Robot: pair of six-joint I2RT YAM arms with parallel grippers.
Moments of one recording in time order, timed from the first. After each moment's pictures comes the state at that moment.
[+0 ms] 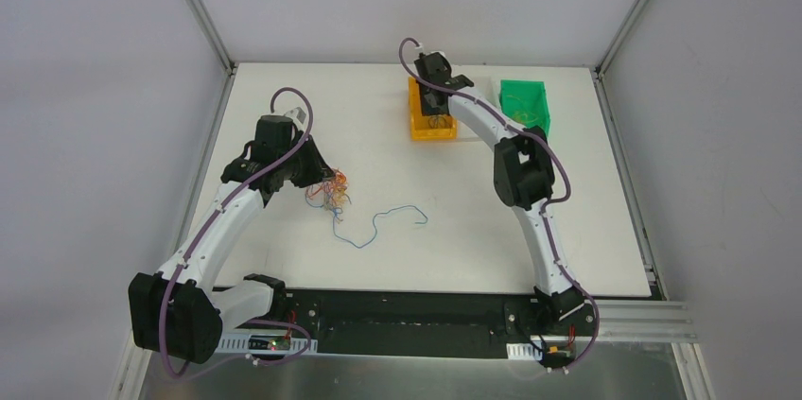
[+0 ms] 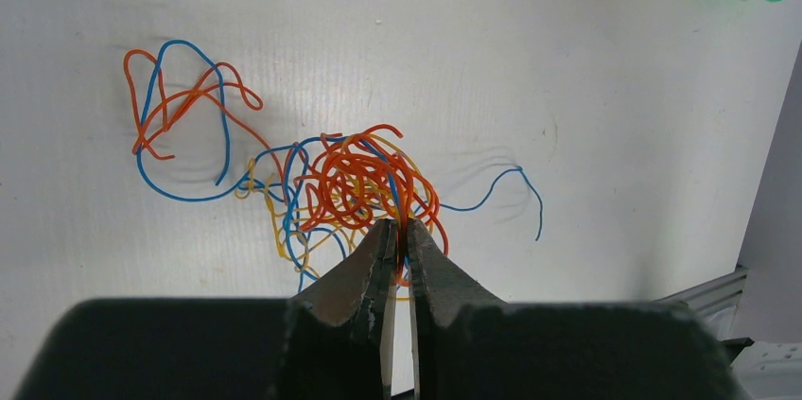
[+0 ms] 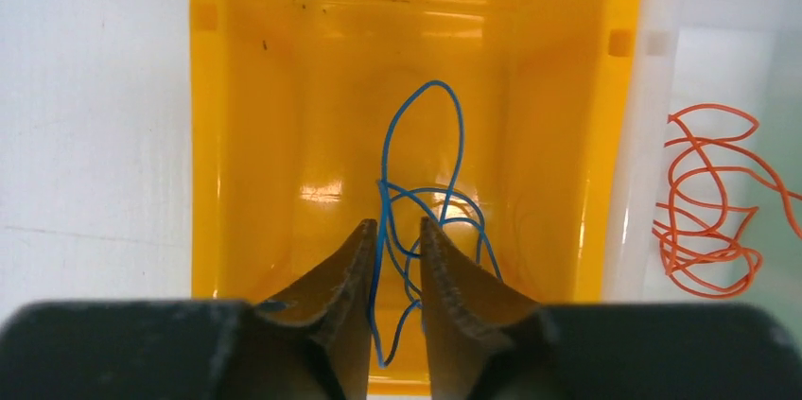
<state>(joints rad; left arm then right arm) -0.21 1.11 0.88 -0.55 0.21 -0.55 0.52 2.41 2.14 -0.61 0.28 0.25</state>
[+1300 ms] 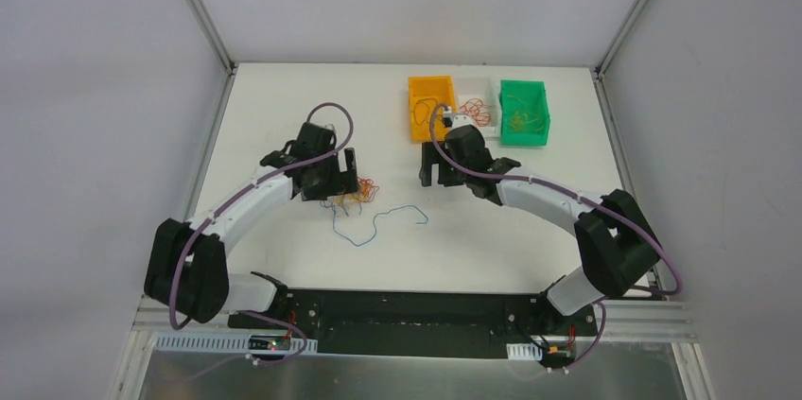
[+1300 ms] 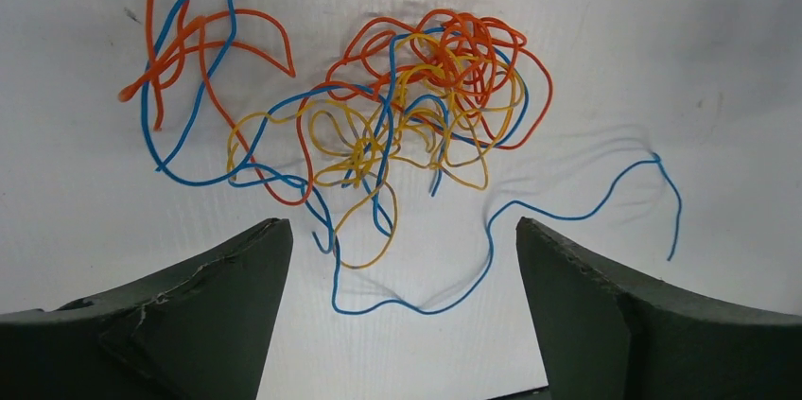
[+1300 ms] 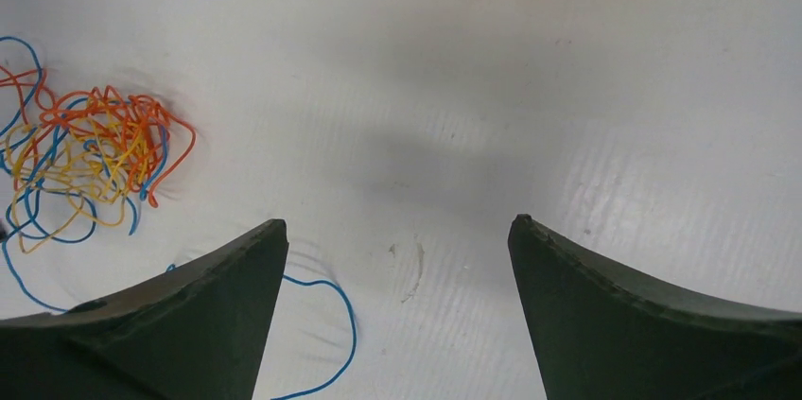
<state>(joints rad) -0.37 1.27 0.86 -0.55 0.04 -0.52 0.68 1.55 0.98 -0.19 0.14 0.43</state>
